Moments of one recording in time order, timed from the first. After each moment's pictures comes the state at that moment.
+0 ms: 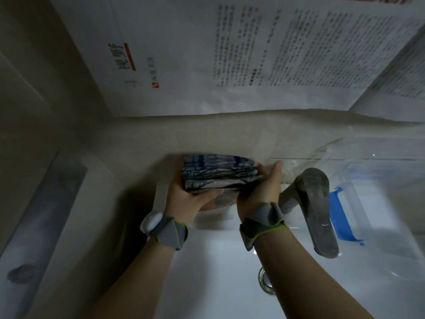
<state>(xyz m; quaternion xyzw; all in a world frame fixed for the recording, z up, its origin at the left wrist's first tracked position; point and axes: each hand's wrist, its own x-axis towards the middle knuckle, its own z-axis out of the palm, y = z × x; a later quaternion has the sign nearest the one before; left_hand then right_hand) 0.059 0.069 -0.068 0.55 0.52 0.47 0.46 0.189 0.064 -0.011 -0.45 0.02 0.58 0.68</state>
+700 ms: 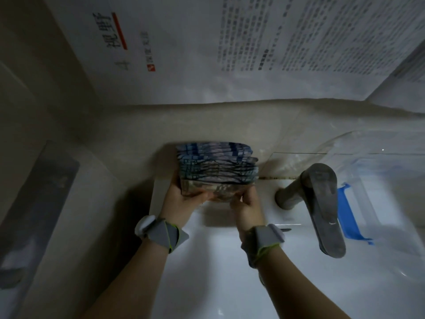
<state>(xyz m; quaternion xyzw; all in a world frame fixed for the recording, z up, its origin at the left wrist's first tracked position) 0.042 0.075 -0.115 0.51 0.54 0.40 0.53 0.185 0.031 -0.073 -0.58 -0.36 0.51 0.53</state>
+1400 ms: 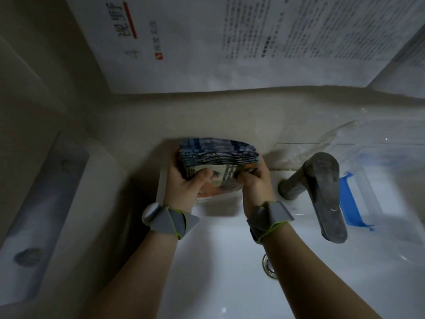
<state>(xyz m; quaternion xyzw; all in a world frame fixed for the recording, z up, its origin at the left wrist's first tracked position) 0.056 0.066 -0.072 0.45 0.49 0.54 0.52 0.186 0.047 -0.040 -0.51 -0.35 0.50 0.61</state>
